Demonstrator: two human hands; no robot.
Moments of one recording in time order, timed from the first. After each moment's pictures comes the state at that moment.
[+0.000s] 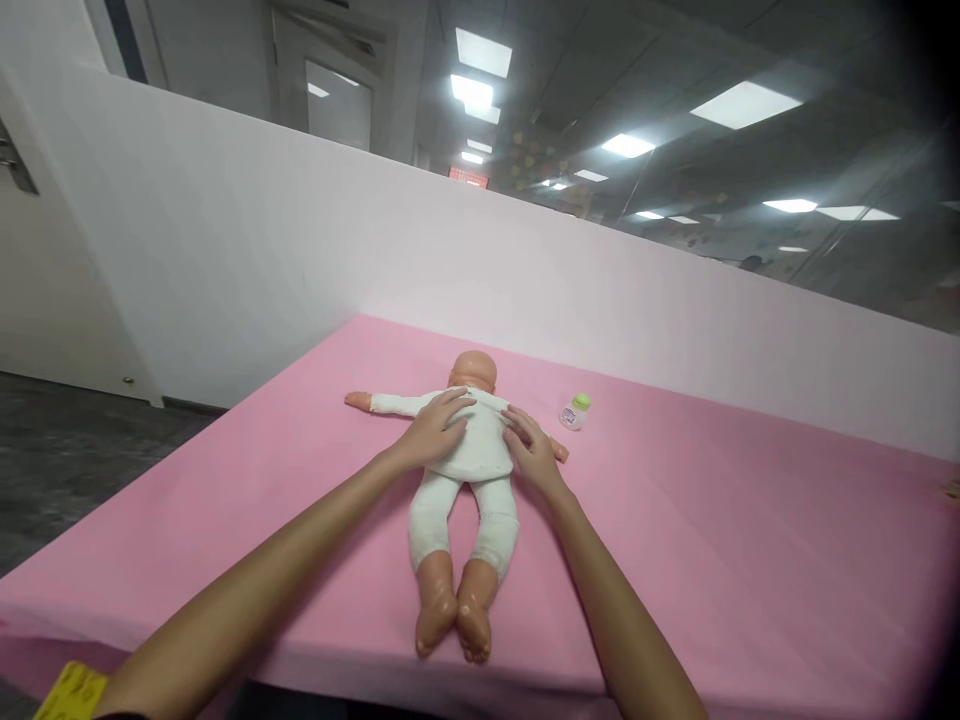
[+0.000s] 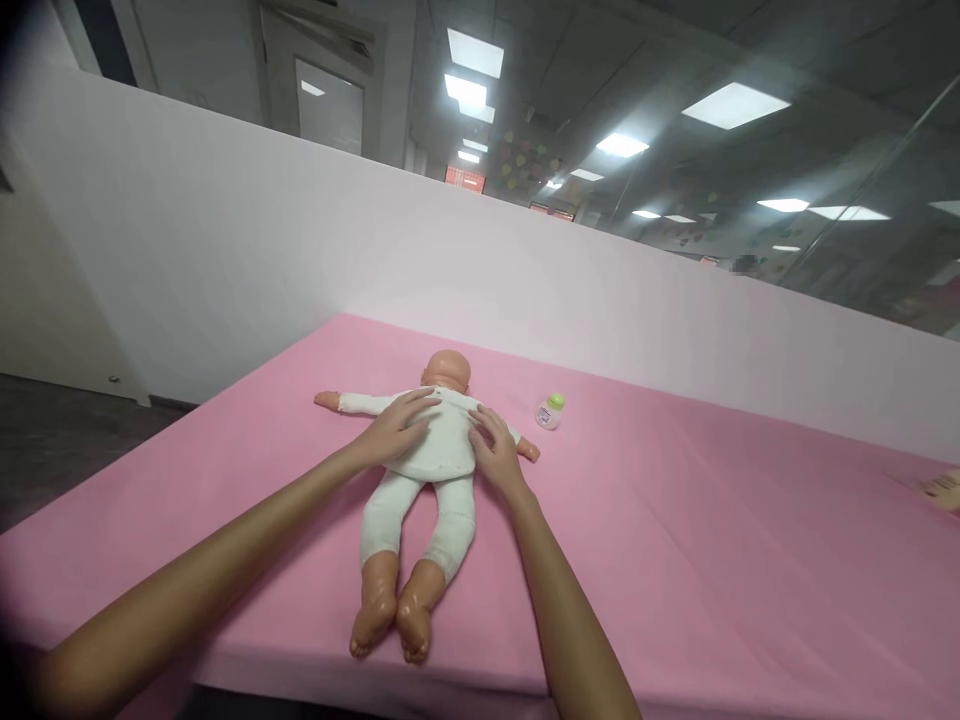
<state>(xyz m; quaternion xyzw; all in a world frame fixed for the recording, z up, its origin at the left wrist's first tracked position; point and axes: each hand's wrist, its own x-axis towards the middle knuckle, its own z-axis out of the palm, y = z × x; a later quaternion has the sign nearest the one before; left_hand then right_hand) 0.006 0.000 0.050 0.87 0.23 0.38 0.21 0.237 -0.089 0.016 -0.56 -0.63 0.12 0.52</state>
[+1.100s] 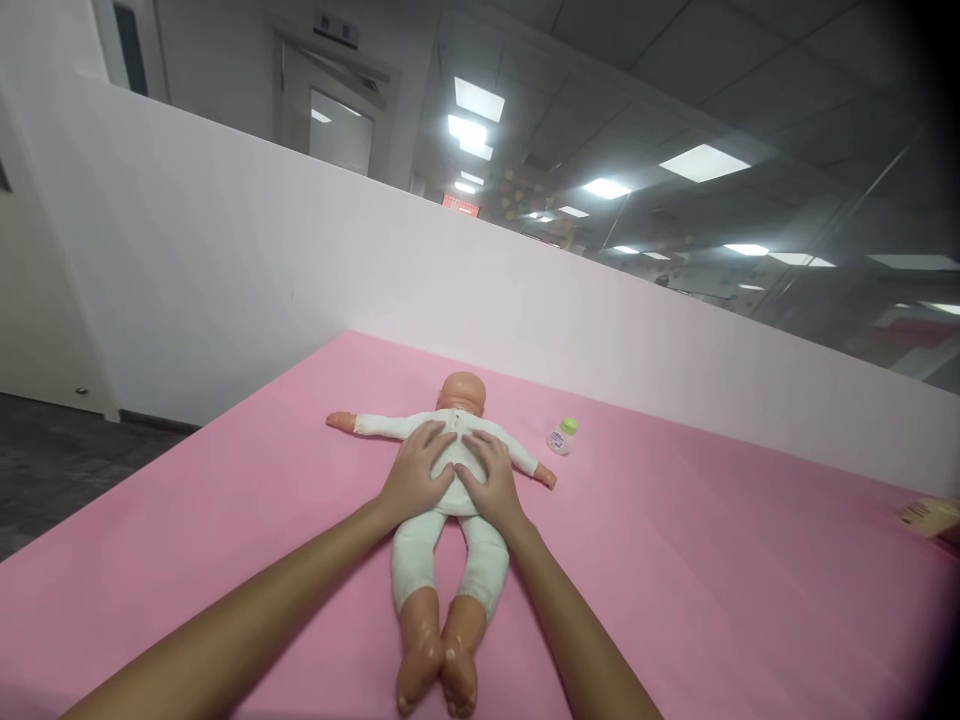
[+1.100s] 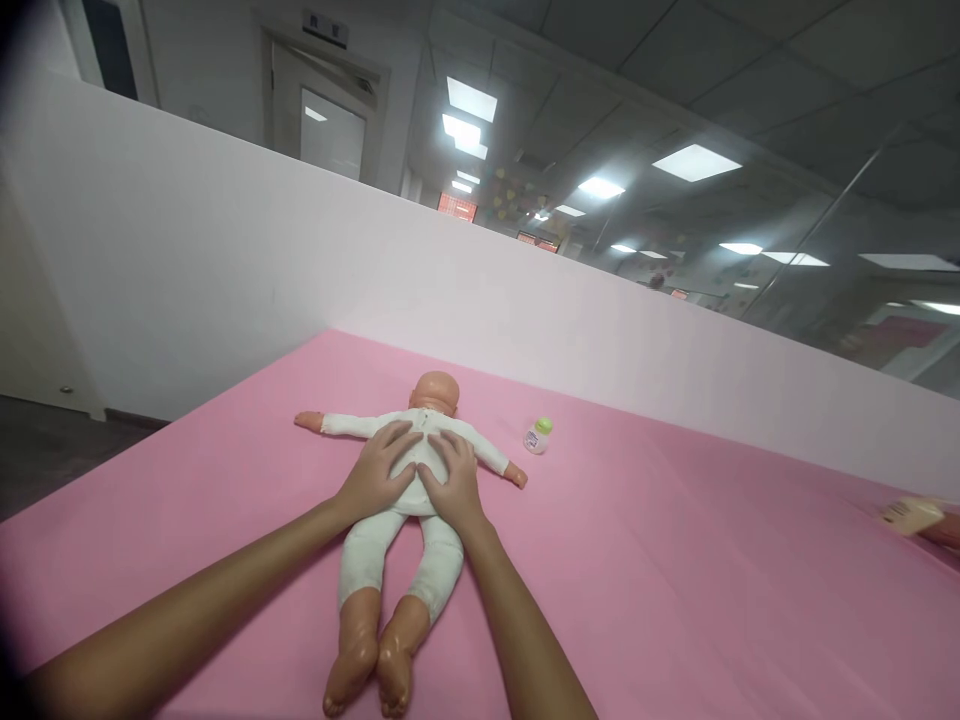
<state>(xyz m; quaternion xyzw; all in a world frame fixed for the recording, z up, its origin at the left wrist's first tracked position) 0.007 -0.016 0.013 0.84 0.29 0.43 0.15 0.184 -0.081 0.013 -0.55 -0.67 0.03 0.49</state>
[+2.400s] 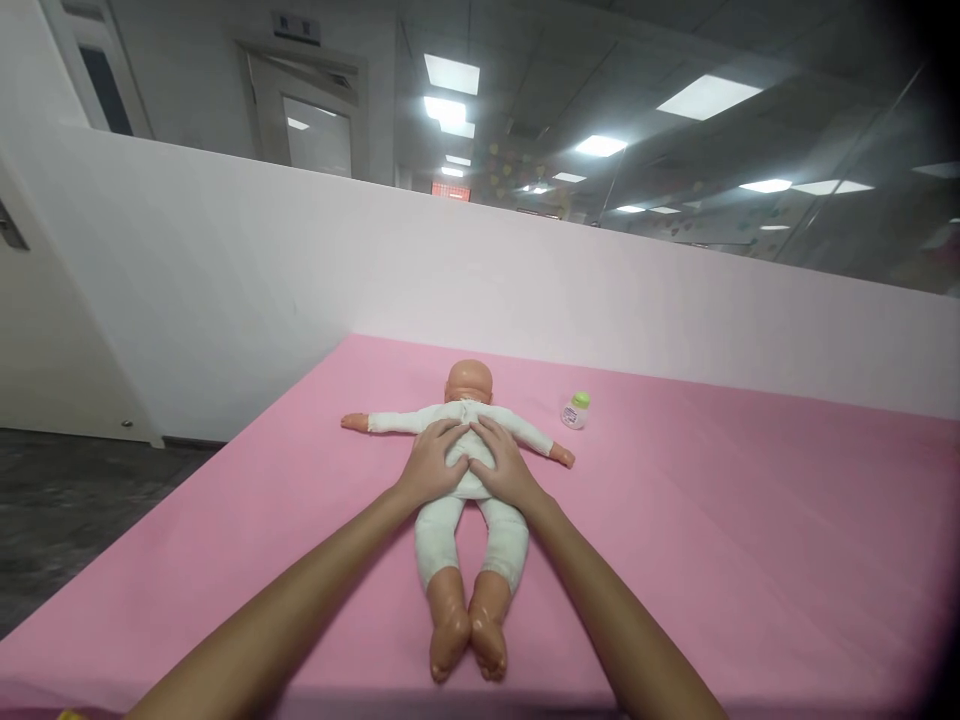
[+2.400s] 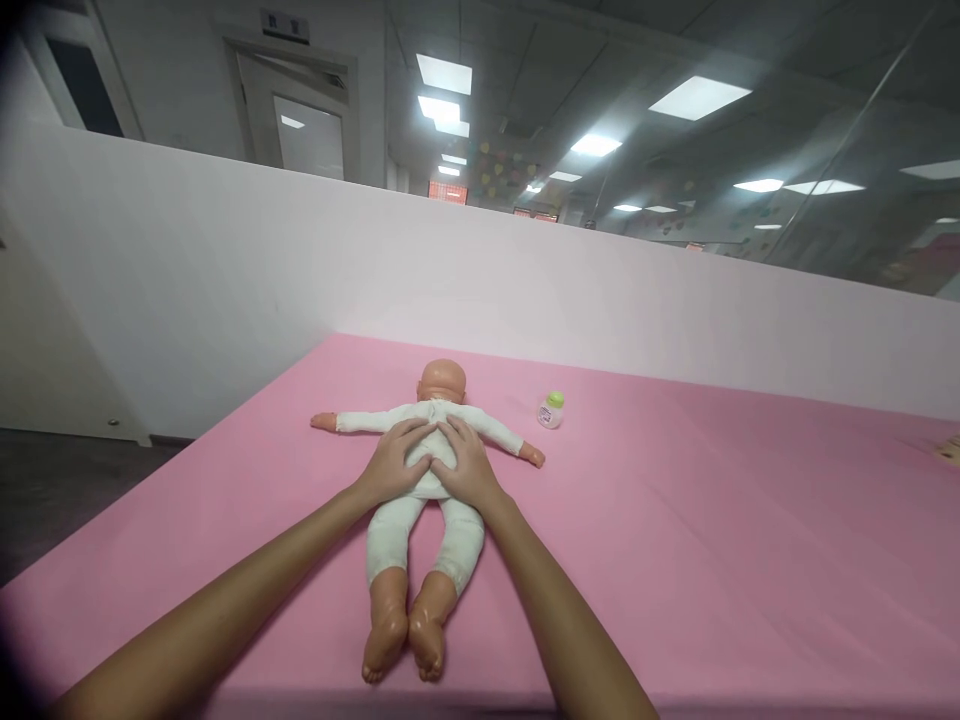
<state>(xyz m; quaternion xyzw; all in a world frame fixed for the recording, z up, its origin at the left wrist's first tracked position) 0.009 -0.014 0.018 0.86 0.29 0.38 0.17 0.189 -0.081 0.012 -0.57 -0.70 0.06 0.42</state>
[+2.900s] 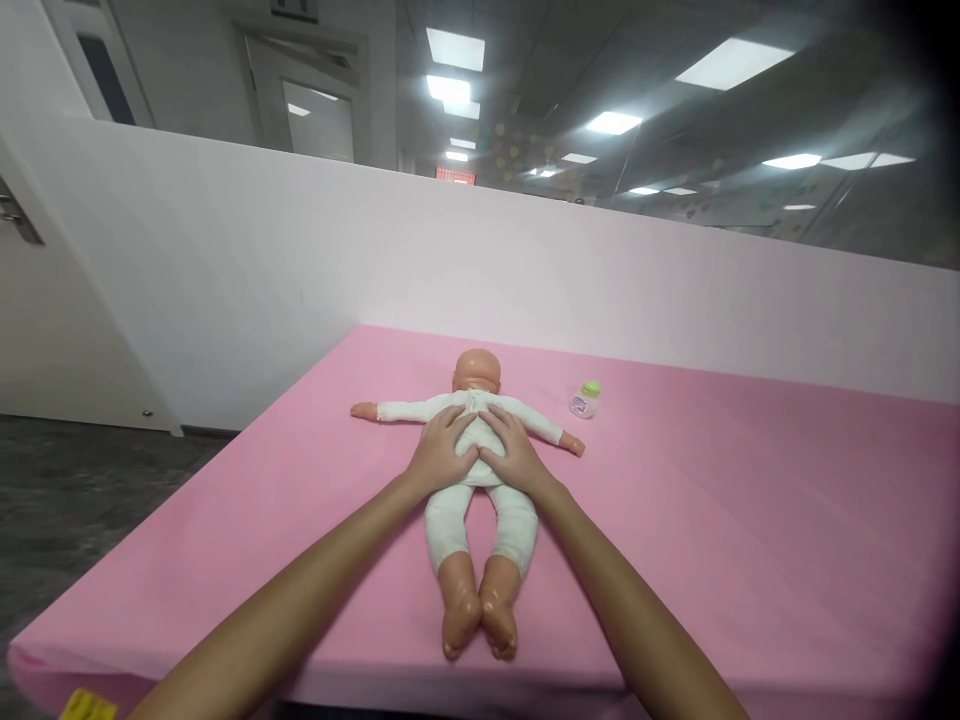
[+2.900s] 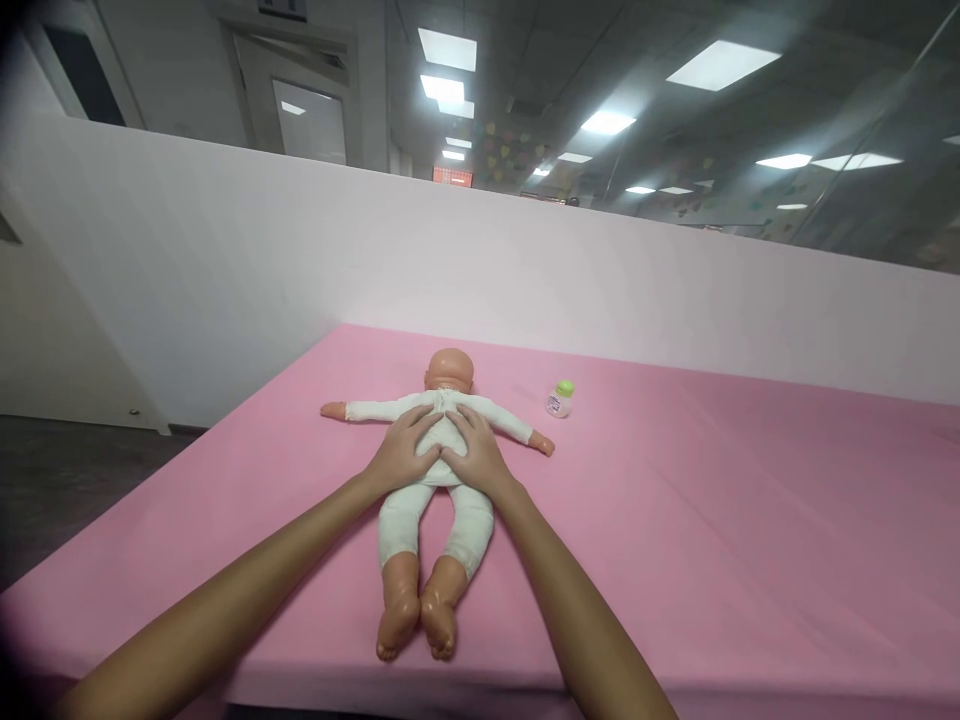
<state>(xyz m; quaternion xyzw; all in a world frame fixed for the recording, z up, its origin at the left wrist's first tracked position) 0.009 -0.018 0.020 0.87 0.30 0.37 0.14 0.190 -0.086 0.019 -0.57 -0.70 0.09 0.42</state>
